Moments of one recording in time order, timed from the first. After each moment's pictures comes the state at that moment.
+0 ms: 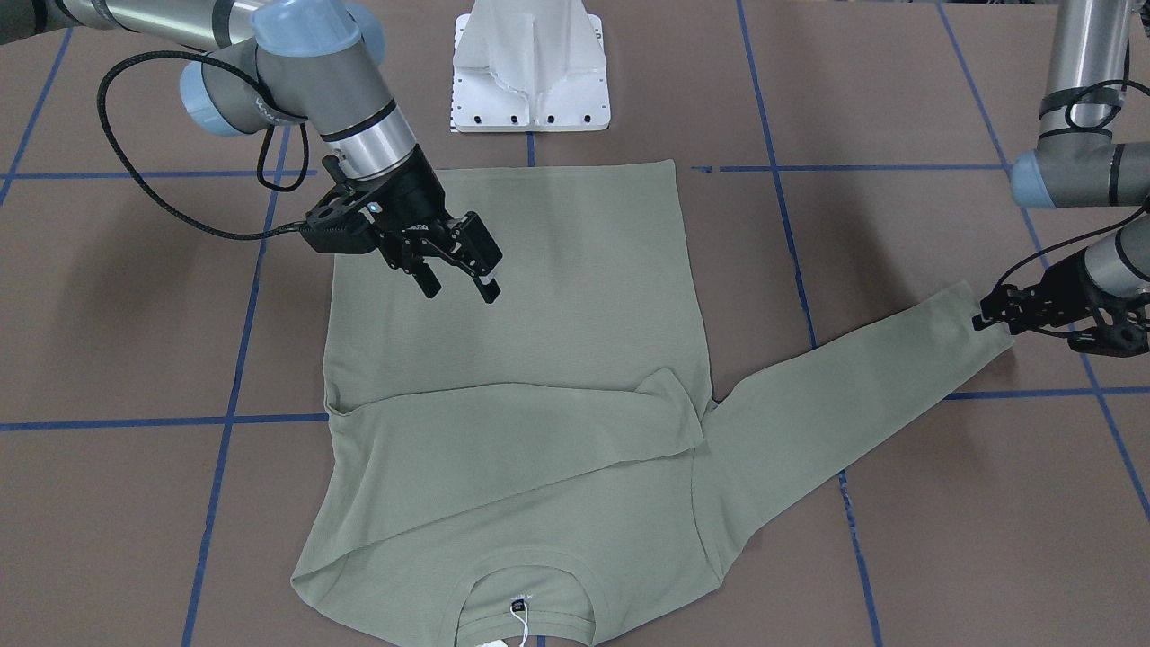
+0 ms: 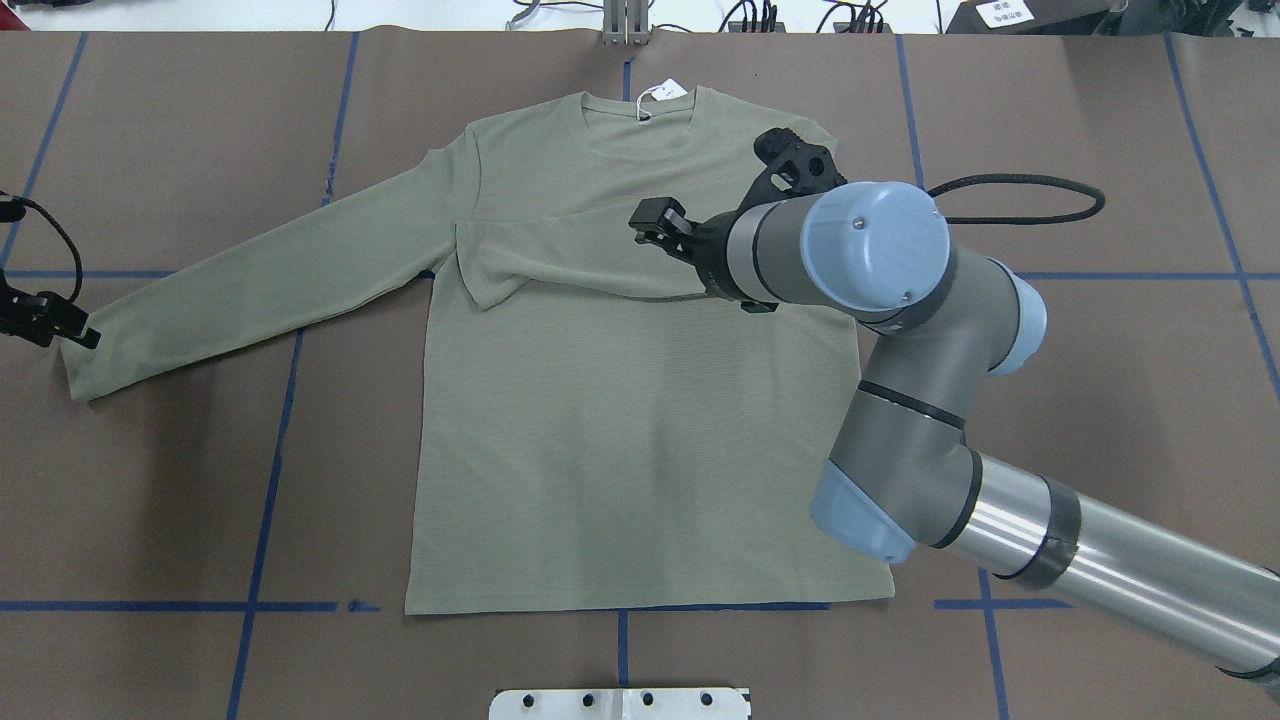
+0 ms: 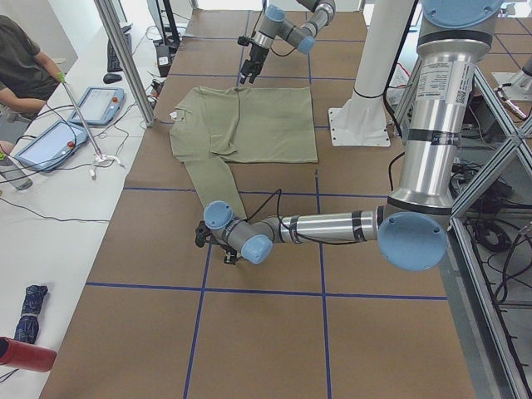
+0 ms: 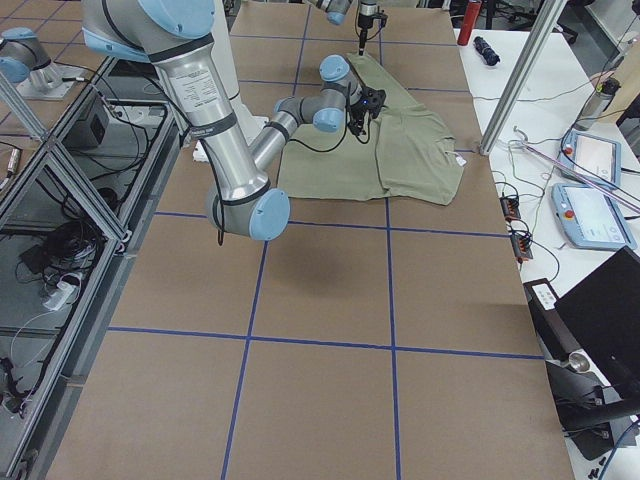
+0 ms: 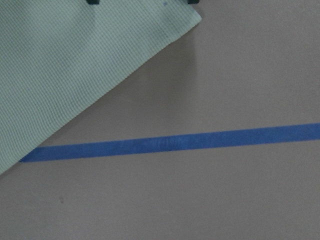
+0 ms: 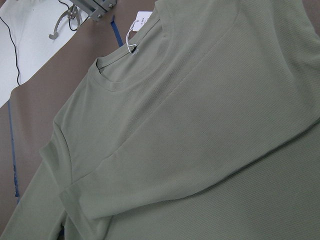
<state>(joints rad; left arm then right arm) -1.13 -1.67 -1.28 -2.23 -2.40 -0.54 0.60 -1.04 1.78 -1.11 1.68 1.75</state>
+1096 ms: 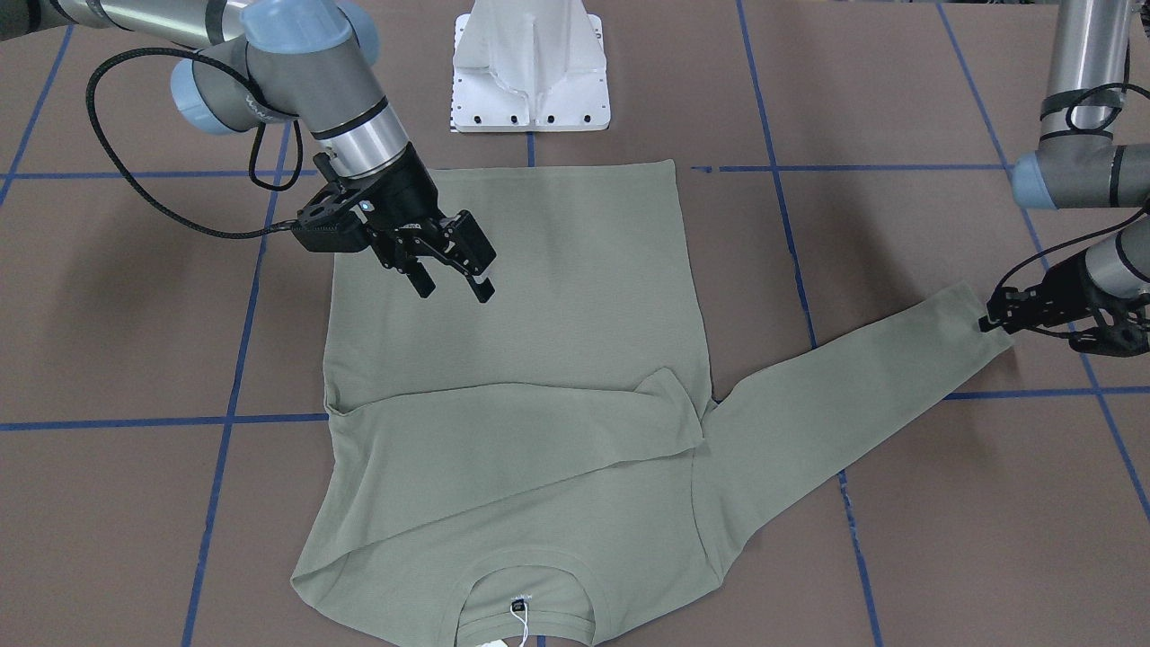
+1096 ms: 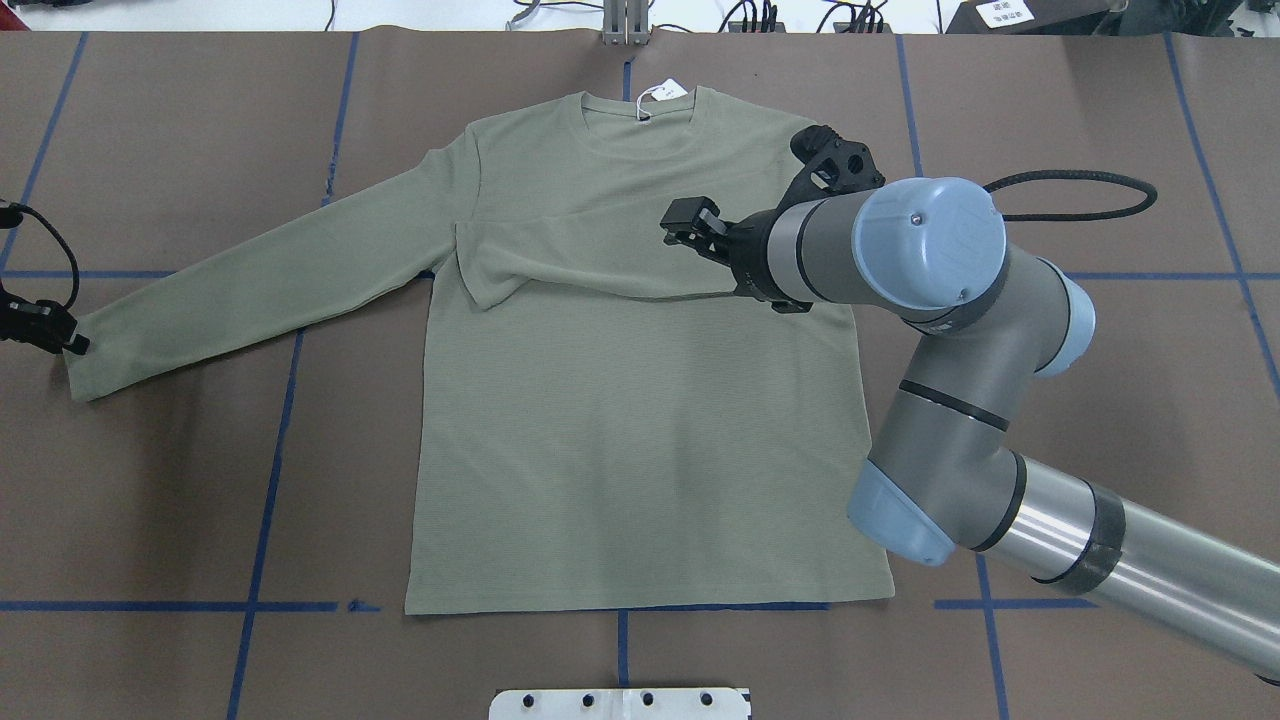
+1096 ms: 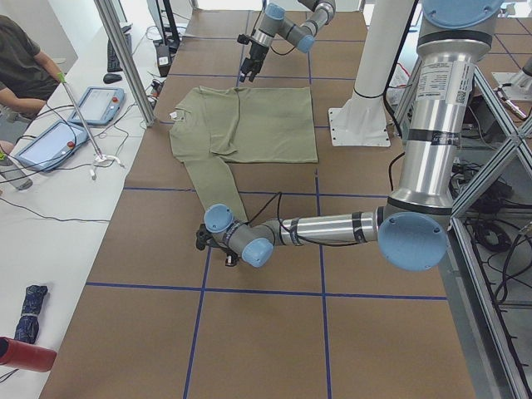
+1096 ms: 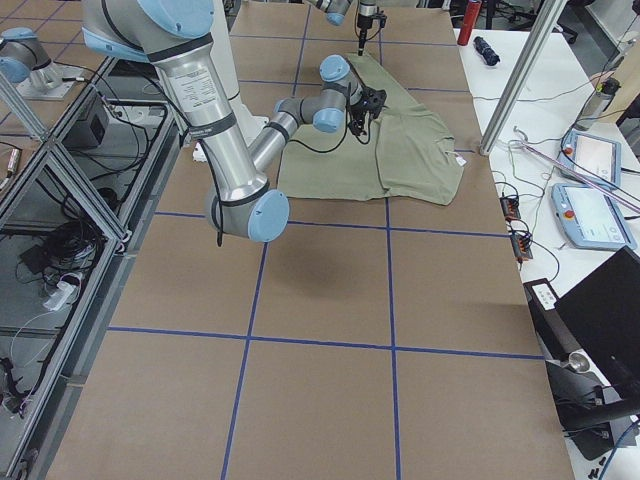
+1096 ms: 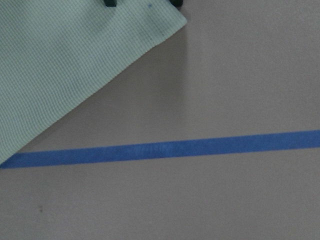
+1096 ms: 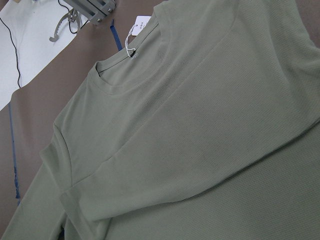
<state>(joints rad) -1.13 -1.68 -1.26 -2.26 -2.40 -0.54 0.60 -1.04 1.79 -1.11 1.69 1.75</state>
